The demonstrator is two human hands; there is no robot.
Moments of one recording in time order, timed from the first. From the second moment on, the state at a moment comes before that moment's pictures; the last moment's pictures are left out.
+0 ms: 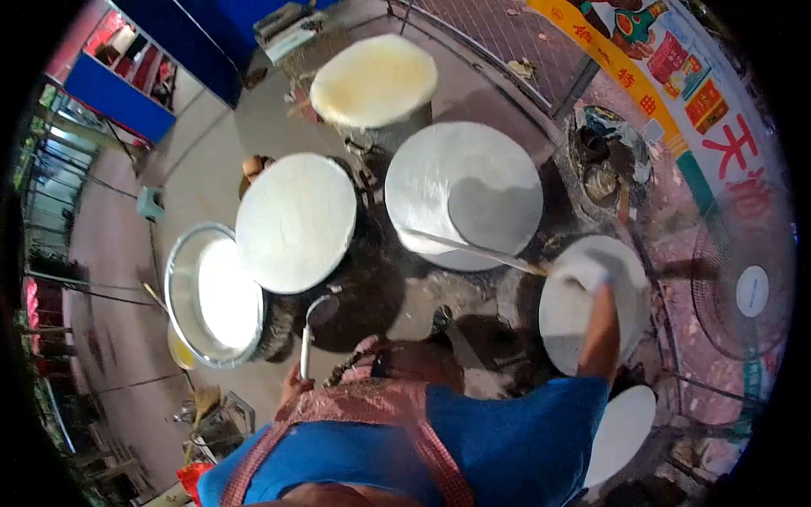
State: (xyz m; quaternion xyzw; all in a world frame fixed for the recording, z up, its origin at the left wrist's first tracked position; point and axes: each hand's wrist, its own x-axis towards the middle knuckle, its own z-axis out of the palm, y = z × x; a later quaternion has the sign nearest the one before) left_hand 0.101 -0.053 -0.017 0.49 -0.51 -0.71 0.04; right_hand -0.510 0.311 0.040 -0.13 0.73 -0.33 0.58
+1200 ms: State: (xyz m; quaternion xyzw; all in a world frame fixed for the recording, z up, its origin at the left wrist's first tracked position) left_hand 0.160 -0.137 -0.011 0.31 -0.07 -0.93 -0.17; right_hand -0.198 0.115 -0.014 -0.06 0.95 -0.30 0.06
